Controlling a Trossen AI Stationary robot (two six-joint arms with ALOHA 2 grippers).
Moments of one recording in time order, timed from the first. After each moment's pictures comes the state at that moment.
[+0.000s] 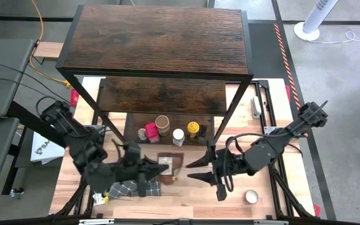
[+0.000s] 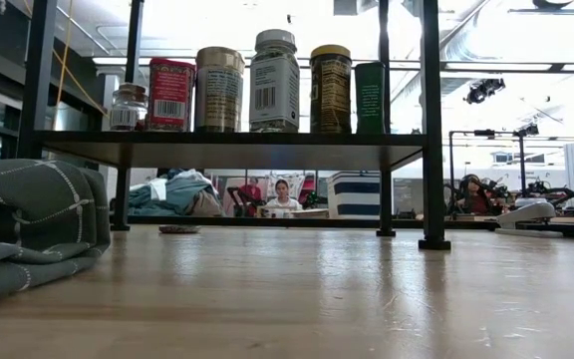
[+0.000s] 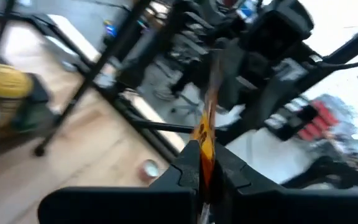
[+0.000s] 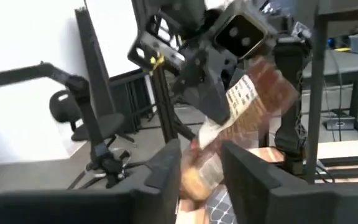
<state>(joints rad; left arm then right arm) -0.76 1.52 1.58 -0.32 -0.93 -1.00 0.59 1.53 1.43 0.10 0.44 0.18</state>
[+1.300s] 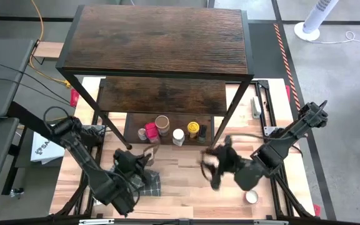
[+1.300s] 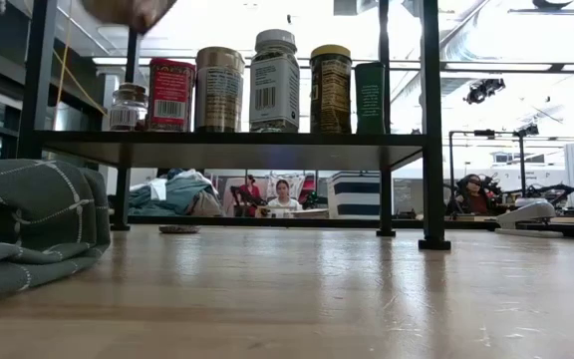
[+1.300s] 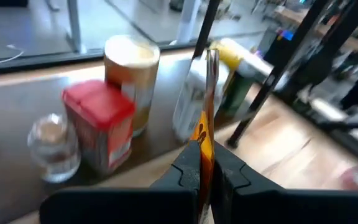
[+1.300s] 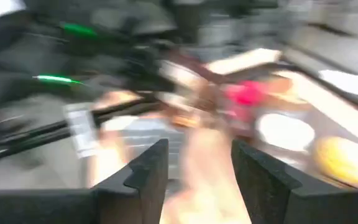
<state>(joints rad) -0.85 1.80 1.58 -1.57 -1.20 -2.08 0.67 1.52 1.43 -0.45 0.87 0.59</state>
